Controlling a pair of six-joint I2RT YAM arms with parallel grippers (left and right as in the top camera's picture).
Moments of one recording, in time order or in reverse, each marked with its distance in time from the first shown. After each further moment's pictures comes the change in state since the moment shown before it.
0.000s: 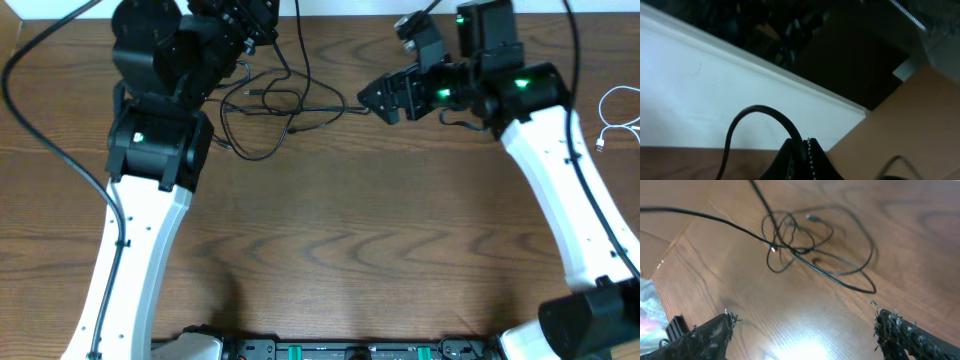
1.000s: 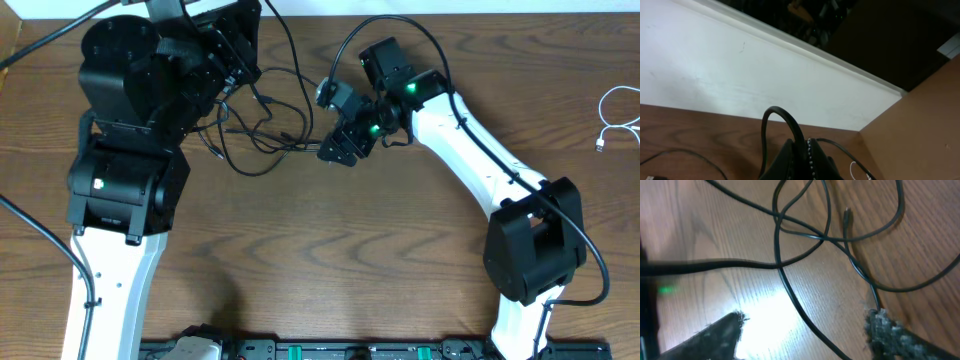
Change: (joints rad) left arm 0.000 -0.113 0.060 -0.376 -0.089 0.142; right arm 0.182 0.309 -0.002 -0.001 0.008 -0.421
